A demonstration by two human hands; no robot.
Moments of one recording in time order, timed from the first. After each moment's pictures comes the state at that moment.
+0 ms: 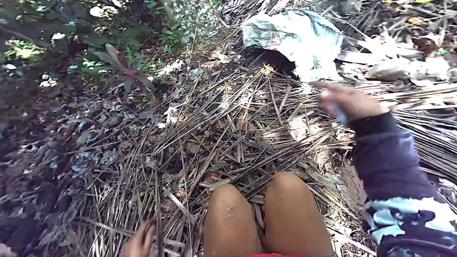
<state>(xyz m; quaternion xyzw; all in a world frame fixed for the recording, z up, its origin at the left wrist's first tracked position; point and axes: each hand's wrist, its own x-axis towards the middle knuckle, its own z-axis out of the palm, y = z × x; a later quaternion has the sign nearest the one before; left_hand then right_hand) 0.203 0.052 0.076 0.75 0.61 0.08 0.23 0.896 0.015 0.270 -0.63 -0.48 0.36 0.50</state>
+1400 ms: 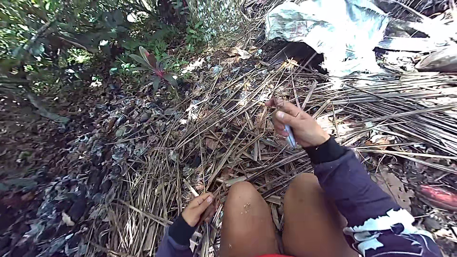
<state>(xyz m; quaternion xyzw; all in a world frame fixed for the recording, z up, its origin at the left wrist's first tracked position) 0.360 0.069 0.141 0.58 0.36 0.18 0.71 0.760 0.071 0.232 -0.34 -0.53 0.49 0.60</state>
